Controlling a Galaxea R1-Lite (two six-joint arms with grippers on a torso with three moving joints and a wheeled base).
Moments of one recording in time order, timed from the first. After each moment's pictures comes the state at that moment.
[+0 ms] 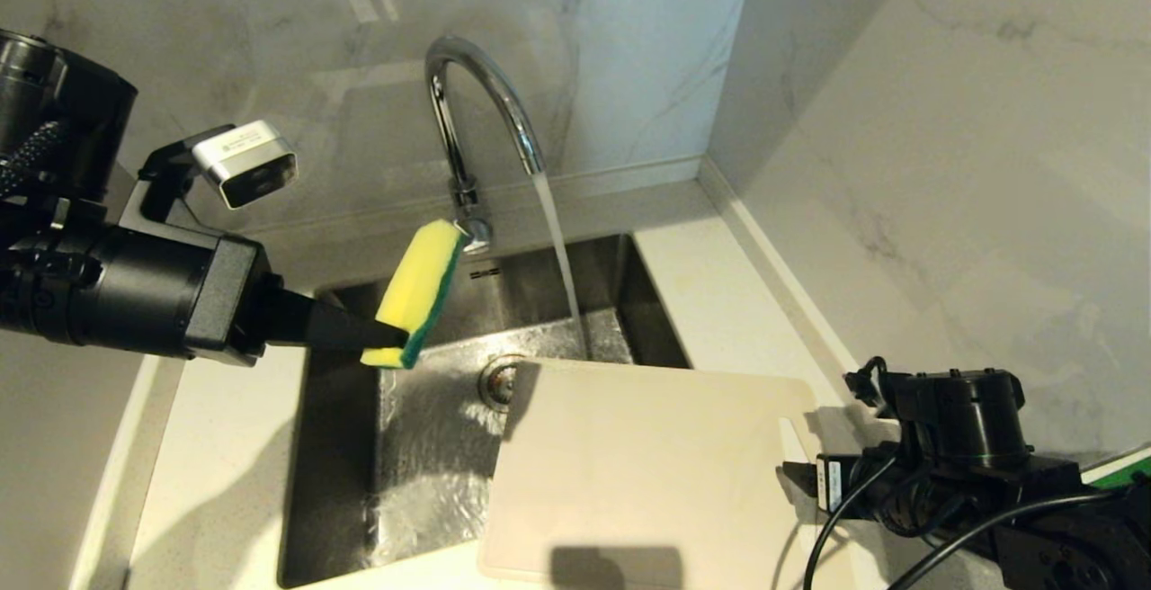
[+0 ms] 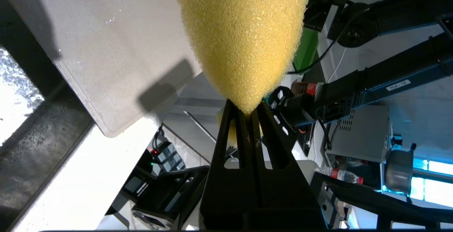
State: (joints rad) left arm -0.45 1.52 -1.30 0.37 -0.71 -0.29; right arm 0.13 1.71 -0.44 -0.61 0.00 0.13
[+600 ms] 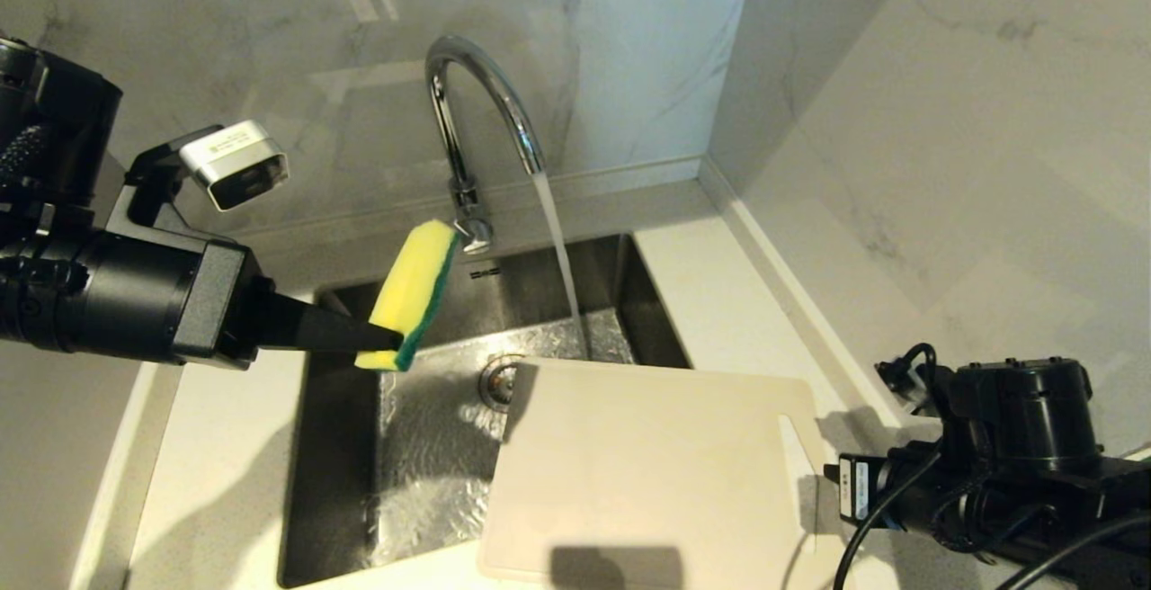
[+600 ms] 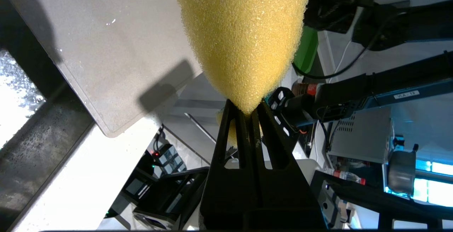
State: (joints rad) left arm -0.45 1.49 -1.27 0.35 -0.71 -0.29; right arm 0.14 1.52 -0.47 -0.42 0.10 0.18
